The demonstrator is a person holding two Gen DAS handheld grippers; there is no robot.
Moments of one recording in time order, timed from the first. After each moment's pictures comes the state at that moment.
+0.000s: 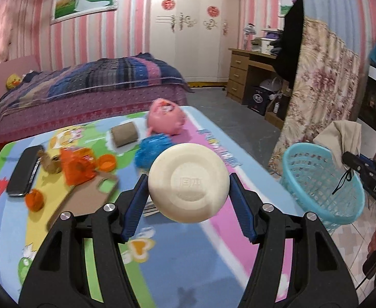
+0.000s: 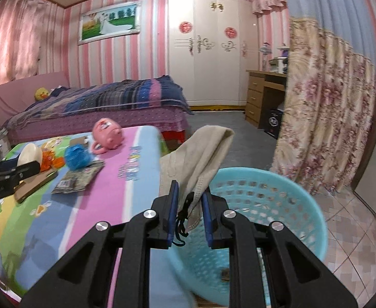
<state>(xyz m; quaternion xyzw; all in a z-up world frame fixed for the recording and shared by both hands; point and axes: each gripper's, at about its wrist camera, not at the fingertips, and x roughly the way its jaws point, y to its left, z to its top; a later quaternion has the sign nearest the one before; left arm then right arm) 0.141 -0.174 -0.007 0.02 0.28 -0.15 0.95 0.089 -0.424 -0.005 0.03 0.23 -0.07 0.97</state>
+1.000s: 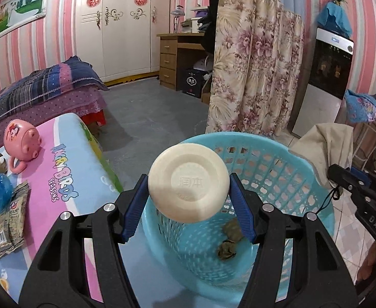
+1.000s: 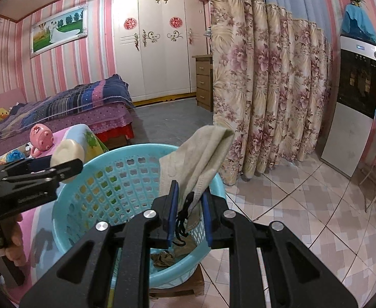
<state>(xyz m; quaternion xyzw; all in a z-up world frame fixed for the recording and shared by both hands) 0.165 -0.394 -0.051 0.08 0.29 -0.31 0.90 0.051 -0.545 -0.041 0.08 0.25 -0.18 0.95</state>
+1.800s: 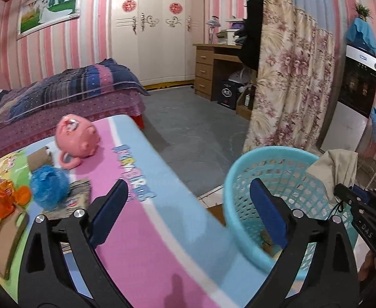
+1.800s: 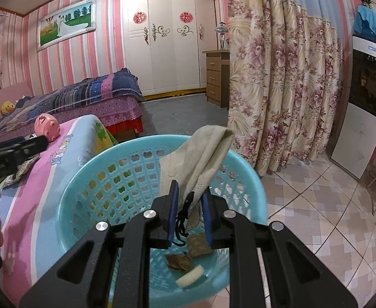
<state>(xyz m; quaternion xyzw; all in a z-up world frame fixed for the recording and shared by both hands) 0.182 -0.314 -0.030 0.06 0.27 -0.22 0.94 0.084 -0.519 -0.061 0.08 0.26 -0.16 0.95</state>
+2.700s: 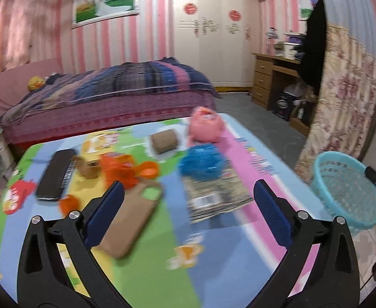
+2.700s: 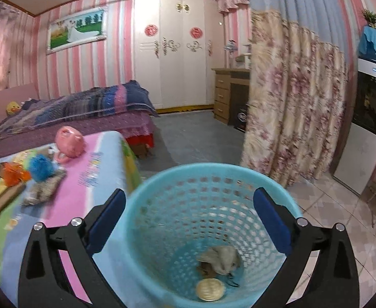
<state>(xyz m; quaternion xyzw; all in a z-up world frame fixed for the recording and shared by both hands) 0.146 -0.119 0.004 0.03 0.27 -0.07 0.96 0.097 -0.433 -0.013 0.05 0.22 -0.14 0.96</state>
